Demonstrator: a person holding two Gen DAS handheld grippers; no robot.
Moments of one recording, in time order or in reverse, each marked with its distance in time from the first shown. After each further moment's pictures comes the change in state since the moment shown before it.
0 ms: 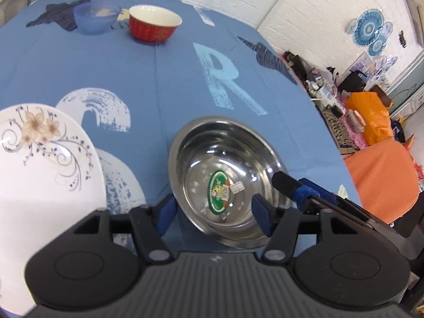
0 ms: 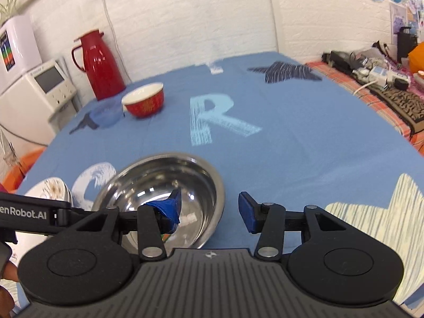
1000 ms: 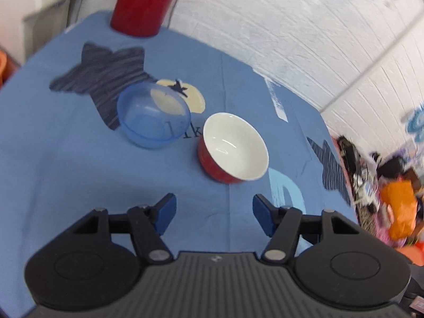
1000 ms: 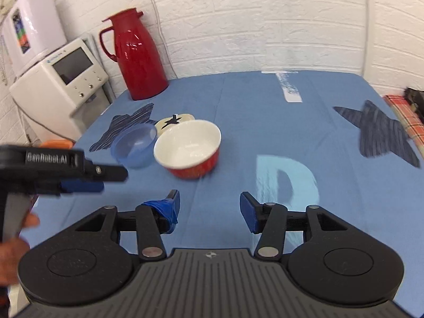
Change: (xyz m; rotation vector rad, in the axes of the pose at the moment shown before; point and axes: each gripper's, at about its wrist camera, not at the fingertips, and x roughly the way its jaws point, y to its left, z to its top) left arm 0.039 0.112 0.211 -0.276 -0.130 0.121; right arm 0.163 0.075 0.166 -0.185 0.182 0.191
